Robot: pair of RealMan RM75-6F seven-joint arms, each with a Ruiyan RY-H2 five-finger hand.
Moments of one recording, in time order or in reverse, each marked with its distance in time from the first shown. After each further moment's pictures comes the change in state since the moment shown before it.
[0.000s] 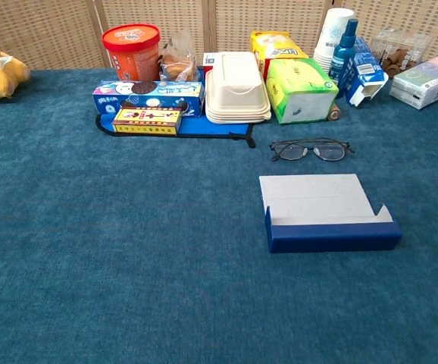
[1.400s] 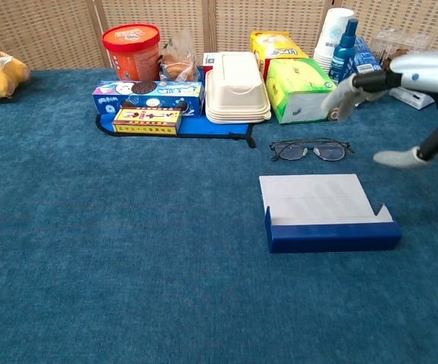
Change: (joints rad) left arm -0.064 0.050 -0.025 -0.060 -0.010 -0.044 -0.031; right arm 0.426 -0.096 0.196 0.046 0.262 -0.479 -0.068
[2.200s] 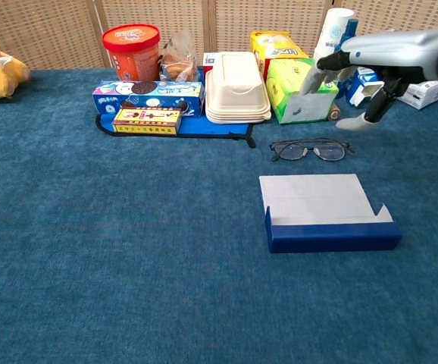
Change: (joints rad) left arm -0.004 0.001 -0.001 -0.016 -0.011 0.005 0.027; right arm 0.223 -0.110 0.066 0.211 0.284 -0.143 -0.073
